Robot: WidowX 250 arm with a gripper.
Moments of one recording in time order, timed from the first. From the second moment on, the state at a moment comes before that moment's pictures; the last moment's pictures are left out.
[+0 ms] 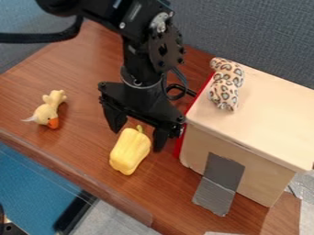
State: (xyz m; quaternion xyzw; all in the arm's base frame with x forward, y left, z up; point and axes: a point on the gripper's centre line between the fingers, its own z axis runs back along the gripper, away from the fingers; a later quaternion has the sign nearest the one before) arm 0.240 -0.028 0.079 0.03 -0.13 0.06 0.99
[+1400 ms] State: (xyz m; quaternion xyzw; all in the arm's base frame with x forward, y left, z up) arm 0.349 0.020 0.025 -0.01 -0.09 0.13 0.99
